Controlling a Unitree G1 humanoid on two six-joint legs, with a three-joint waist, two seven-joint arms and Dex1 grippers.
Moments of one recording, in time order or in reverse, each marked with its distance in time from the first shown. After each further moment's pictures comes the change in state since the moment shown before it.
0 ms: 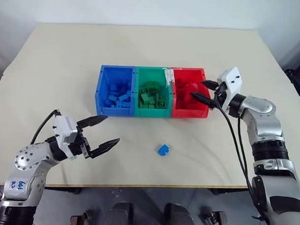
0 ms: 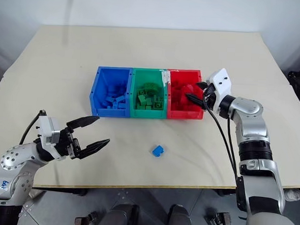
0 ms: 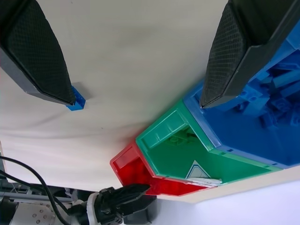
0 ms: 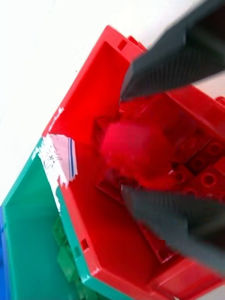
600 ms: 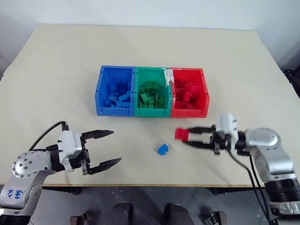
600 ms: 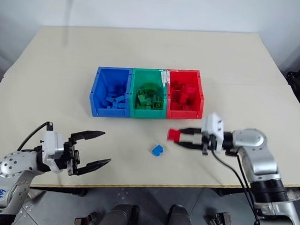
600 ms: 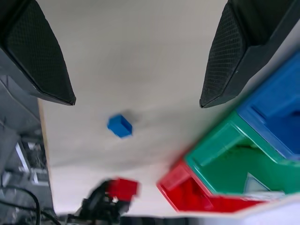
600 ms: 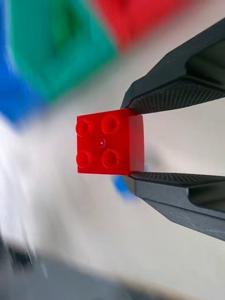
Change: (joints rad) left arm 0.057 0.045 -0.035 -0.043 0.026 -0.043 -0.096; right arm 0.323 -0.115 0.021 -0.438 0.209 0.048 0.275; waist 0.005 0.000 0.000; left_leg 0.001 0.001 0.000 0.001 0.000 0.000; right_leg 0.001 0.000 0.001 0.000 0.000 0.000
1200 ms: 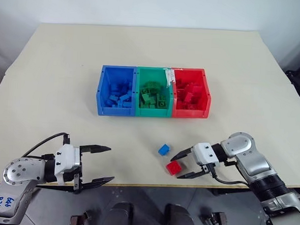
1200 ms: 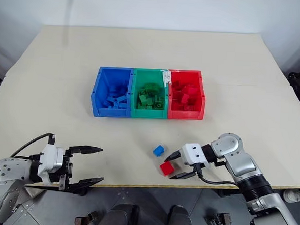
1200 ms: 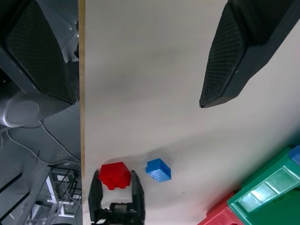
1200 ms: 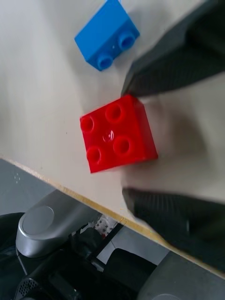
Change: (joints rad) left arm 0.127 0.106 -0.001 -0.005 0.050 -0.055 -0.118; right arm 0.016 -0.011 0.334 0.085 -0.196 -0.337 0.336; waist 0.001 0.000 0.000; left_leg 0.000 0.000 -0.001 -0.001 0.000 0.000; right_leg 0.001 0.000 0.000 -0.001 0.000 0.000
